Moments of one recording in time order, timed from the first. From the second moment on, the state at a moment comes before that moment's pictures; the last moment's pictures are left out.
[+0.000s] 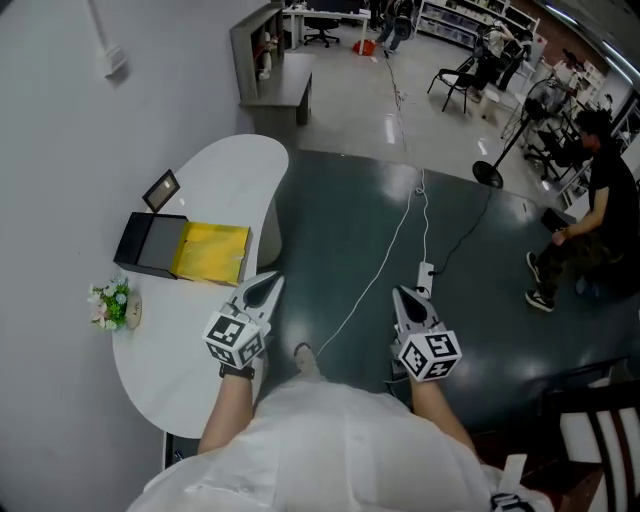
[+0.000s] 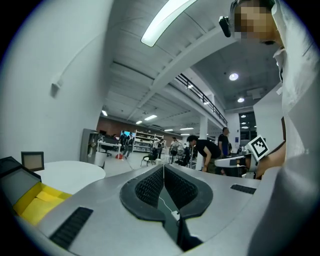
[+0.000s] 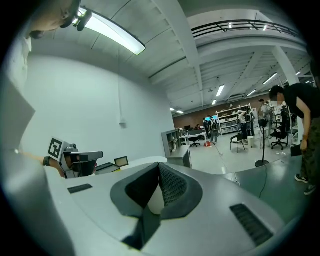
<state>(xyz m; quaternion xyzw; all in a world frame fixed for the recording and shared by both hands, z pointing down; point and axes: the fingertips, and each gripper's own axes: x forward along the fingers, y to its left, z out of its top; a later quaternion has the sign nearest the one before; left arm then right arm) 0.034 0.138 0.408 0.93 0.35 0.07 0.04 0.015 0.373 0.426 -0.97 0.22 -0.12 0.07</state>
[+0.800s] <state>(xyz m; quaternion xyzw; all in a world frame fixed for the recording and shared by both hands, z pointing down) 0.182 -0.013 0.412 0.98 0.19 0.02 0.09 0.283 0.180 0.416 -0.90 0.43 -0.11 -0.01</state>
